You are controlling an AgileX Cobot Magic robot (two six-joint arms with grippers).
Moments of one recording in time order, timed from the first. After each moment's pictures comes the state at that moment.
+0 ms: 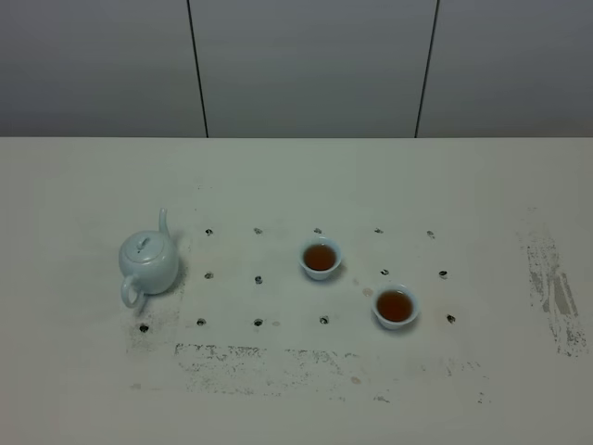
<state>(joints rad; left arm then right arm) -0.05 0.00 -0.46 -0.11 1.07 0.15 -0.05 -0.01 -0.52 0.22 1.11 -0.07</state>
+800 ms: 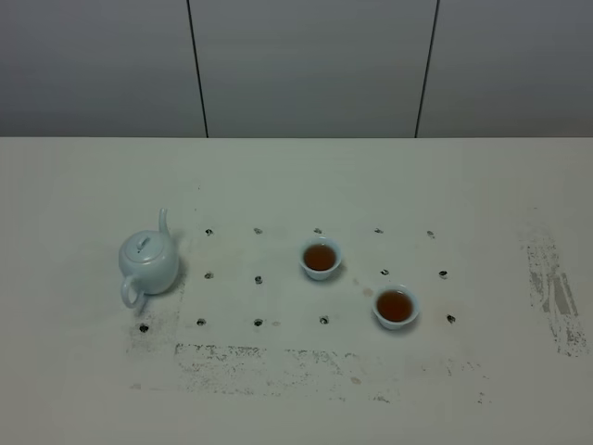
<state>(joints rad) -0.08 0.00 -0.46 -0.10 1.07 0.15 -0.05 -0.01 -0.52 0.22 1.11 -0.07</state>
